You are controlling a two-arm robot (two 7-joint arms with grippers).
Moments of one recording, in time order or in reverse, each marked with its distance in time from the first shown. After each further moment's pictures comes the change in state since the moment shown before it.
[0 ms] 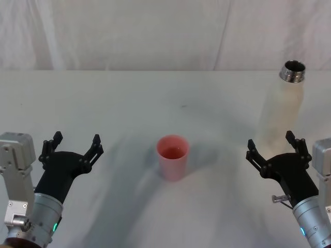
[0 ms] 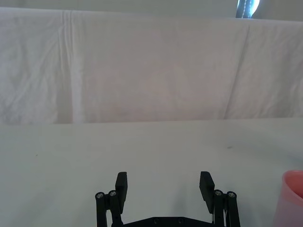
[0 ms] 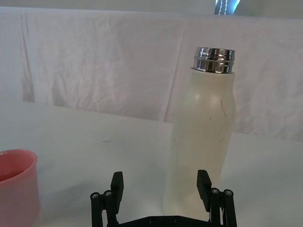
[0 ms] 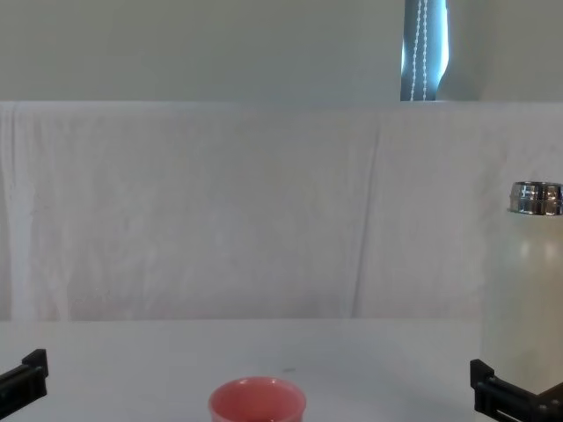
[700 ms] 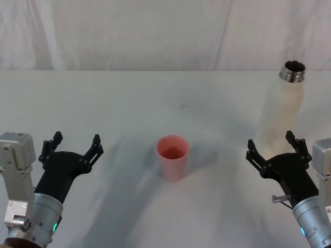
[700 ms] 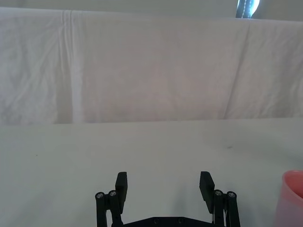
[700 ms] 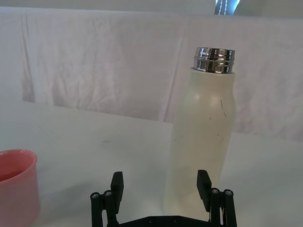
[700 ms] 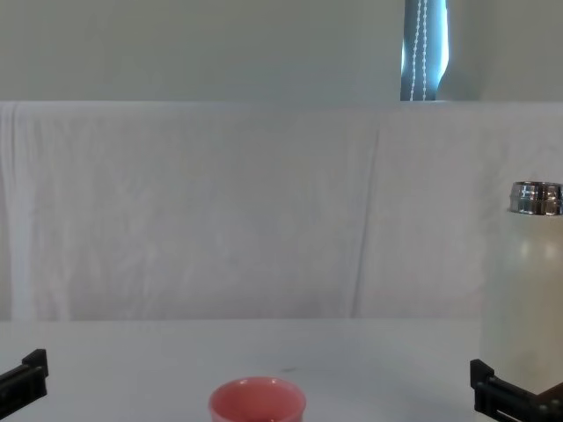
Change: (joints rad) left arm 0.000 0.000 0.000 0.000 0.000 0.000 0.000; right arm 0.000 0.000 0.000 0.000 0.000 0.000 0.000
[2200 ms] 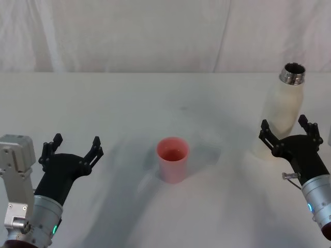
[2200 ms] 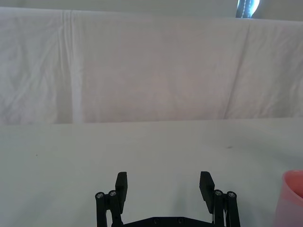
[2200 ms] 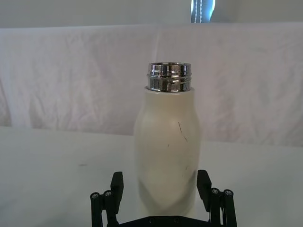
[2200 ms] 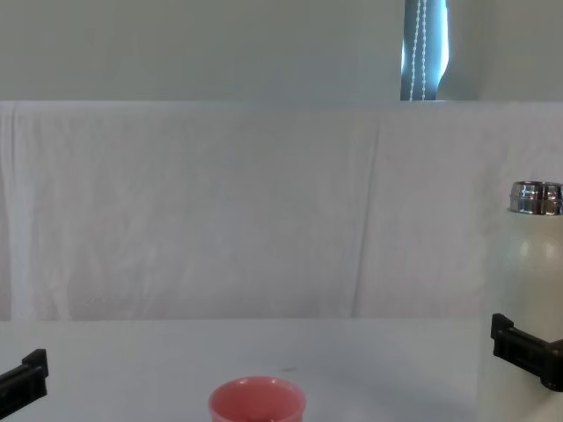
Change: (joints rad) left arm 0.000 0.000 0.000 0.000 0.000 0.000 0.000; right arm 0.106 -0.113 0.132 0.110 0.006 -0.022 0.104
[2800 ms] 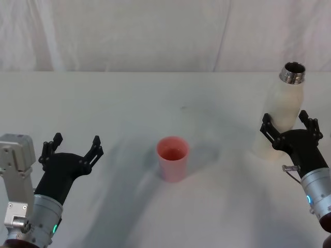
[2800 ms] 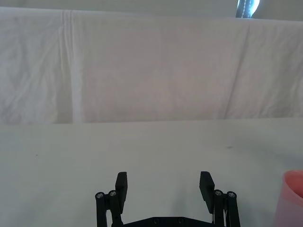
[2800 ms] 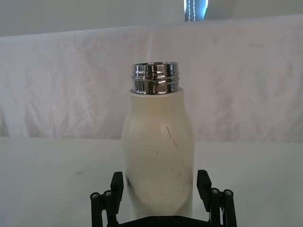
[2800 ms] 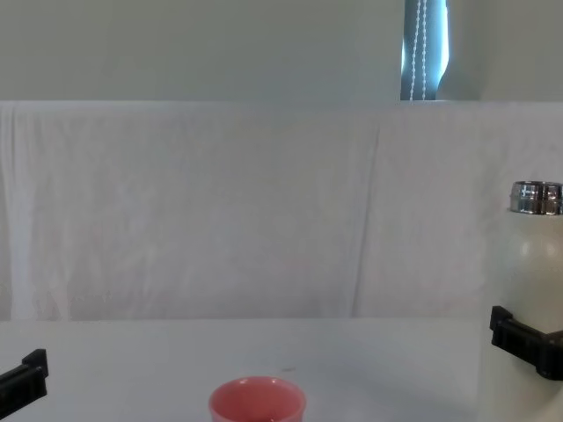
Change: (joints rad) left arm 0.000 0.000 0.000 0.000 0.000 0.000 0.000; right arm 0.049 -0.029 0.027 0.061 0.029 -0.013 0.022
